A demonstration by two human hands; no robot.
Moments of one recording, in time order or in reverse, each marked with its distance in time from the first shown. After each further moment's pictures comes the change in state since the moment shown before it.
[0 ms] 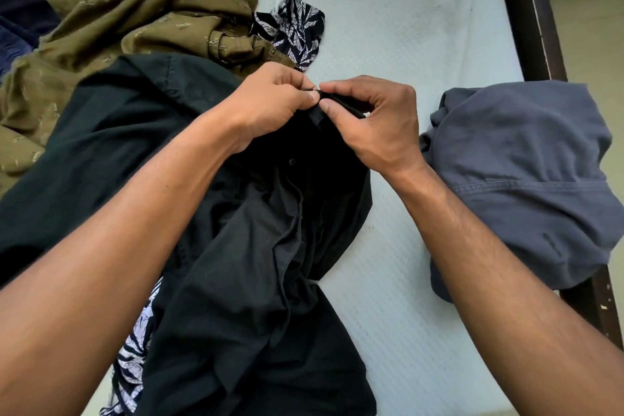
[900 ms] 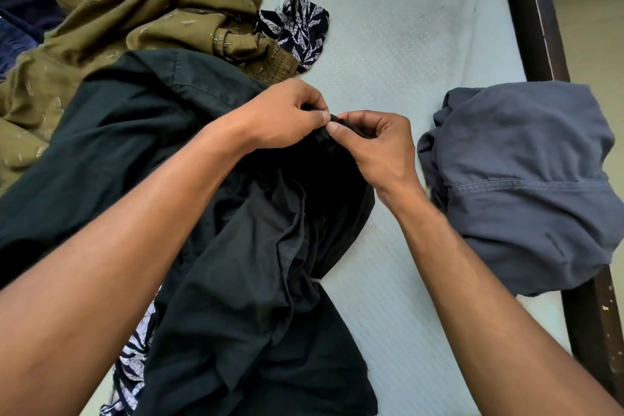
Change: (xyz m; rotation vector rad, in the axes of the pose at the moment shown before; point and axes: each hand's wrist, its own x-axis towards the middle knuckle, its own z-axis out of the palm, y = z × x) left_hand 0.003 -0.010 0.008 0.487 -0.075 0.185; right_hand -0.033 0.004 0.007 0.350 -0.065 0.561
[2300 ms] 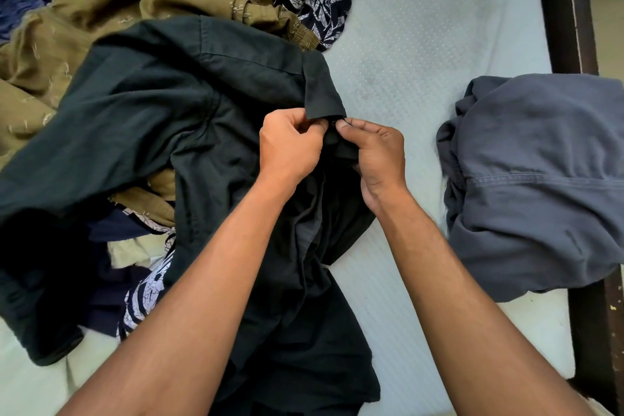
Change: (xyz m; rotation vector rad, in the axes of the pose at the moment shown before) left_hand -0.031 -0.032 0.078 -0.550 0.593 -0.354; right_hand -0.011 0.030 0.037 0.291 0.131 0.353
